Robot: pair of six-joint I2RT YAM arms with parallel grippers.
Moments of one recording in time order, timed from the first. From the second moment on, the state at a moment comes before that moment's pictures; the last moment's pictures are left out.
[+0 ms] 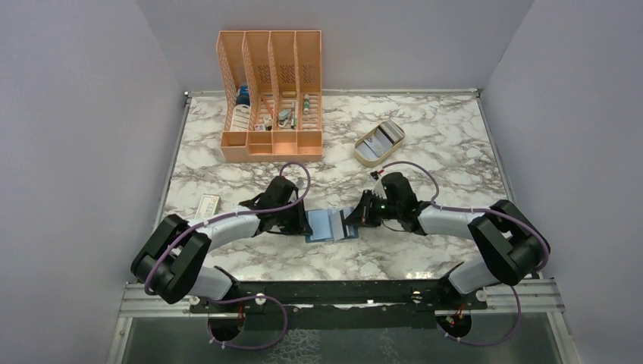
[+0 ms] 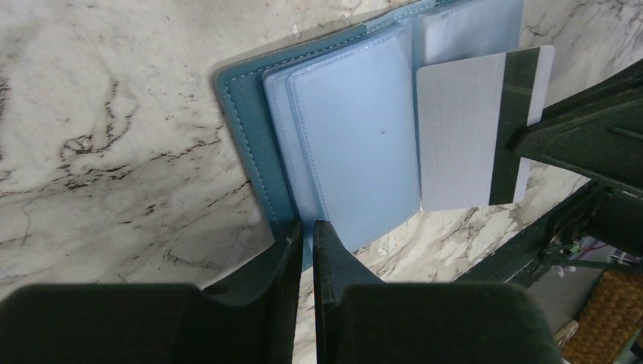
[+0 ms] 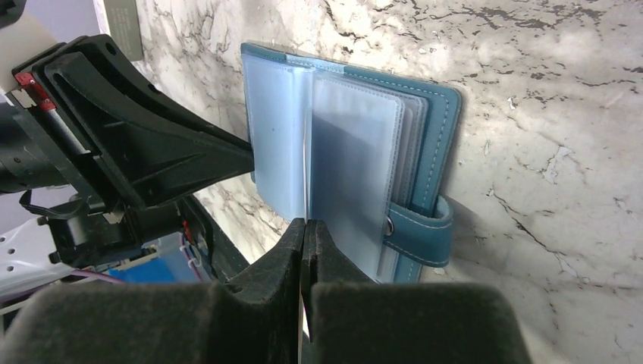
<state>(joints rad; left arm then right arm) -0.60 1.38 0.54 -0.11 0.31 -0.68 0.60 1.50 0.51 0.29 -0.48 0.85</state>
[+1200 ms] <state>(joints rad) -0.59 1.42 0.65 -0.27 0.19 -0.65 0.60 1.57 0.55 0.32 -0.53 0.84</state>
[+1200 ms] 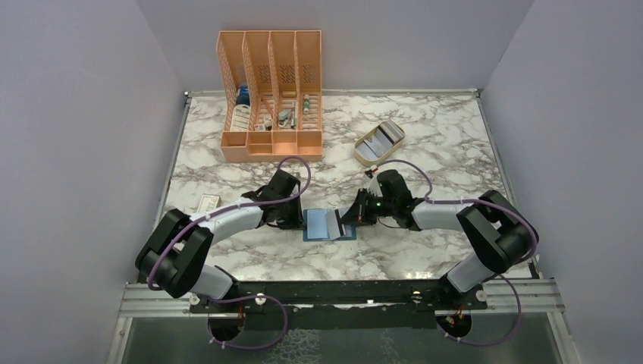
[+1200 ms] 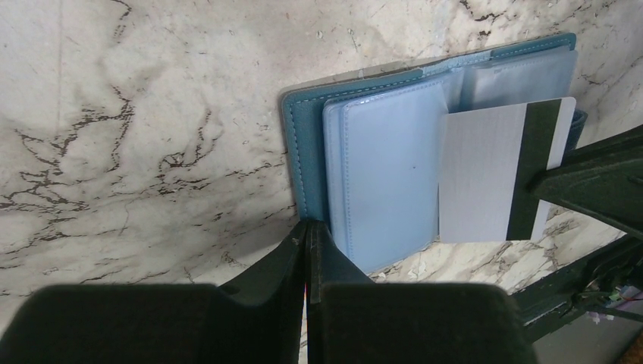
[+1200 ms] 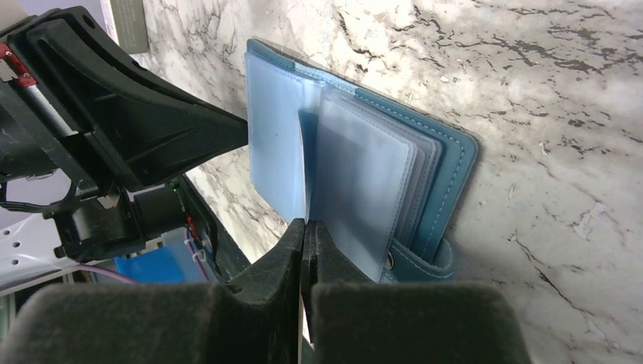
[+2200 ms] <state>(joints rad) -0.59 1.38 0.58 -0.18 0.24 -0.70 0.61 1.64 0.50 0.51 -0.48 0.92</state>
